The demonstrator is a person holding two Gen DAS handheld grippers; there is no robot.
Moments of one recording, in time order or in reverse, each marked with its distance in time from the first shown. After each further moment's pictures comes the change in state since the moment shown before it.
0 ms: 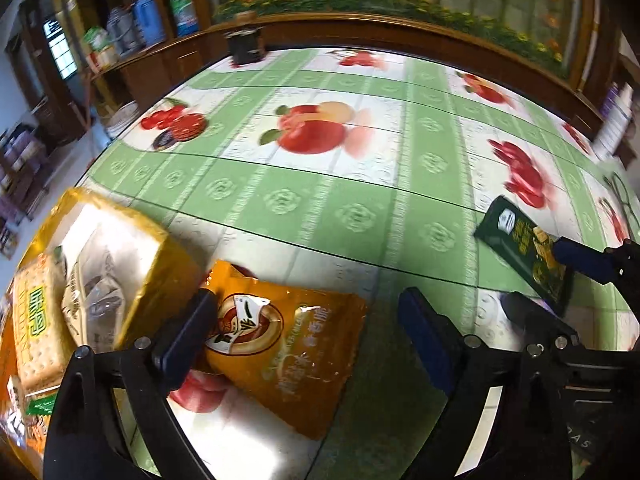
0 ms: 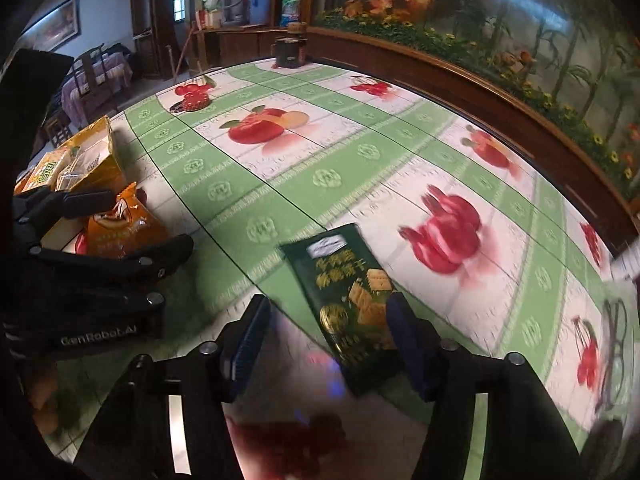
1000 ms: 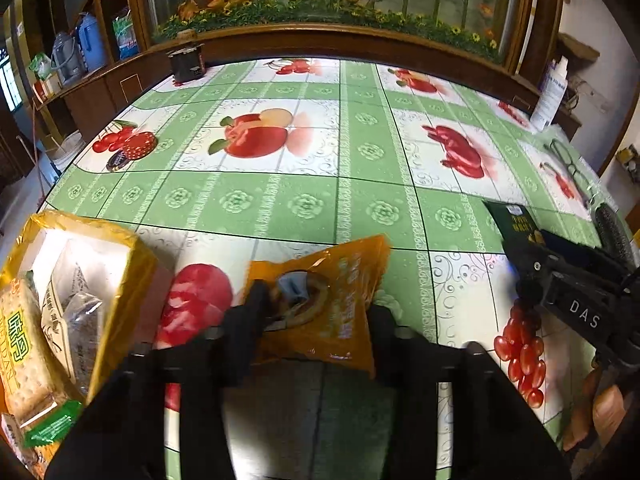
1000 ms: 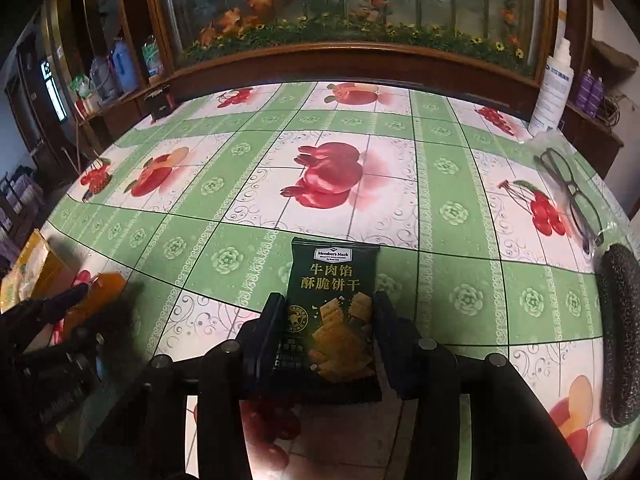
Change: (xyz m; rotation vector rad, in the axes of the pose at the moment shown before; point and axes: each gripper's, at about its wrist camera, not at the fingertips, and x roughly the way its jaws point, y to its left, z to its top) left arm -0.013 0.014 -0.009 0.116 -0.053 -0.179; right arm -0.024 -0.036 -0.036 0.485 -0.033 -0.171
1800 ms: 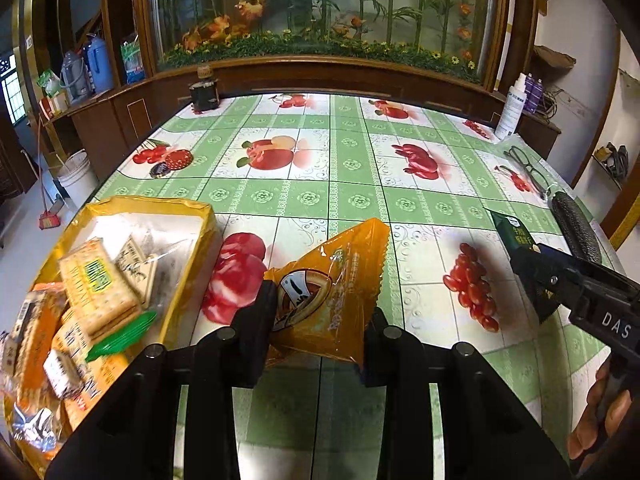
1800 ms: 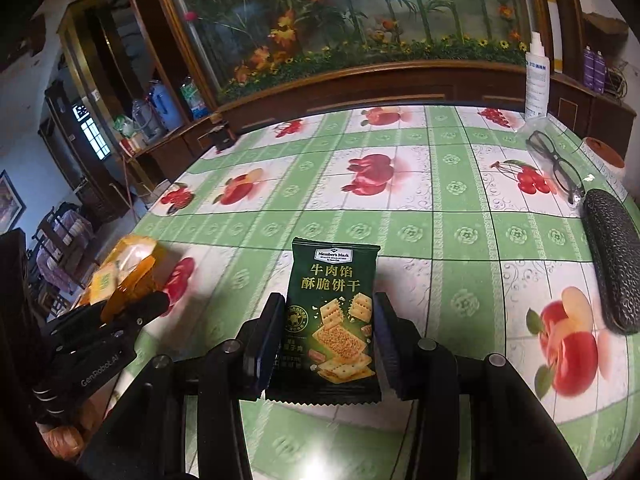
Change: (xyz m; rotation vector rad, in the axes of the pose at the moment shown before) left arm -0.085 0.004 -0.039 0.035 -0.107 -0.003; right arm -0.096 0.014 -0.048 0.061 -0.091 0.193
